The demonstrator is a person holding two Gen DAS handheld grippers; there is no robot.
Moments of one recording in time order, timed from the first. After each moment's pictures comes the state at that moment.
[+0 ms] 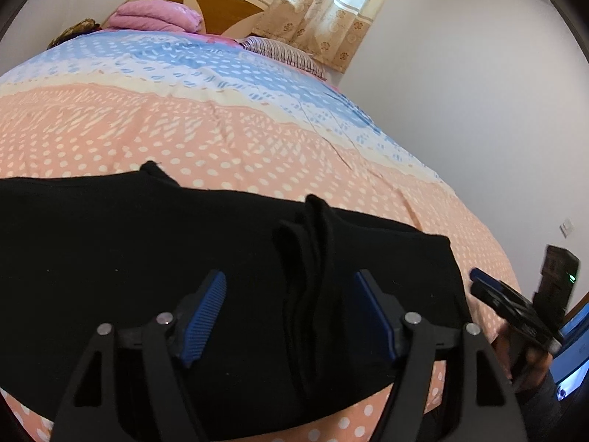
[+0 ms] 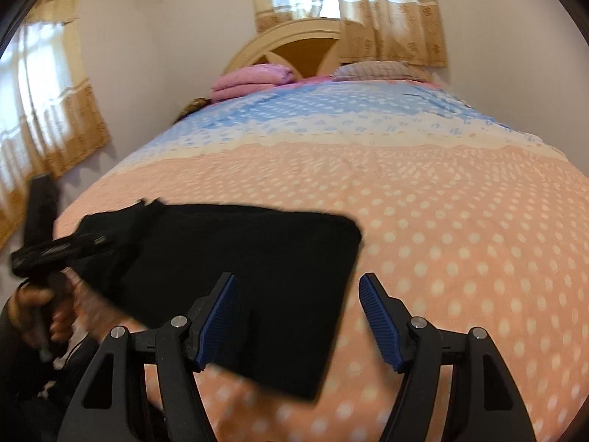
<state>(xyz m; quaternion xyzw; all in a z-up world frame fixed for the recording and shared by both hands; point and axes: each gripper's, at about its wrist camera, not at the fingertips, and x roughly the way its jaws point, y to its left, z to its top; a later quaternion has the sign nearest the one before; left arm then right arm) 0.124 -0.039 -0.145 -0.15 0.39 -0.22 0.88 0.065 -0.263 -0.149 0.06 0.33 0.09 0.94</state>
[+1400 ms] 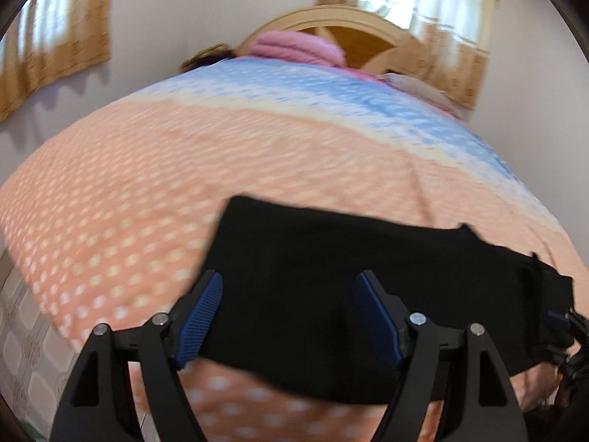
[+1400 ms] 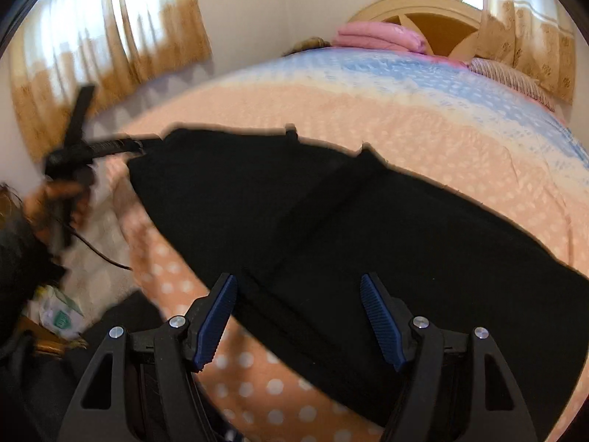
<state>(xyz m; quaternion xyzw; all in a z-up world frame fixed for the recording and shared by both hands) 0.109 0.177 -0.153 -0.11 0.38 0.05 0.92 0.114 -0.076 -0.178 -0.08 0.38 0.26 0.88</state>
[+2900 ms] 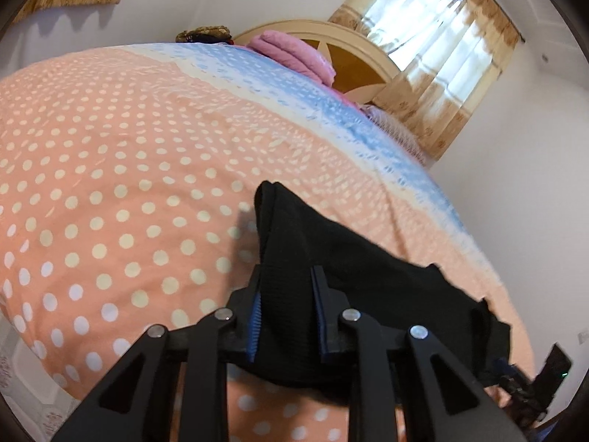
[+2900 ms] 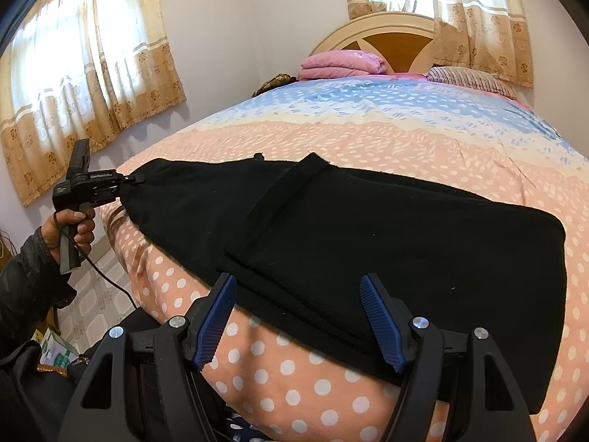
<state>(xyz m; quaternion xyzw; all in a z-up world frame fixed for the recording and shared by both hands) 0.097 0.232 -0.167 -0.27 0.33 -0.05 0.90 0.076 -0.127 -0.172 0.01 0.33 0.22 0.92</state>
